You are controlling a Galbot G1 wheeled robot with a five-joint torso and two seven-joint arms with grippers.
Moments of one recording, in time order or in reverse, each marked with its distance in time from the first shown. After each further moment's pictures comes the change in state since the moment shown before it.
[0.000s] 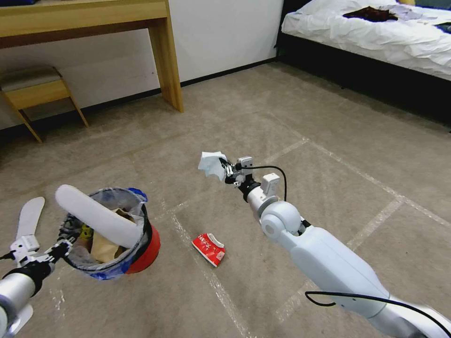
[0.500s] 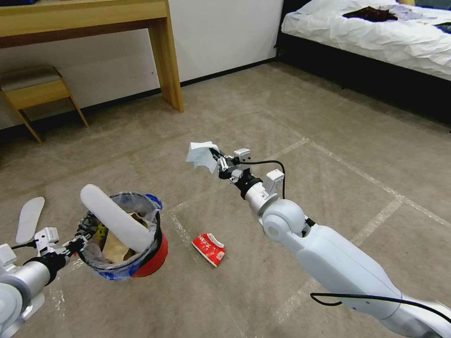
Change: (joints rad) left arm -0.031 0.119 0.080 0.059 0.013 0.011 0.023; right arm 0.034 -0.028 -0.063 0.104 0.071 0.053 -0.025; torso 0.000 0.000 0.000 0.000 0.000
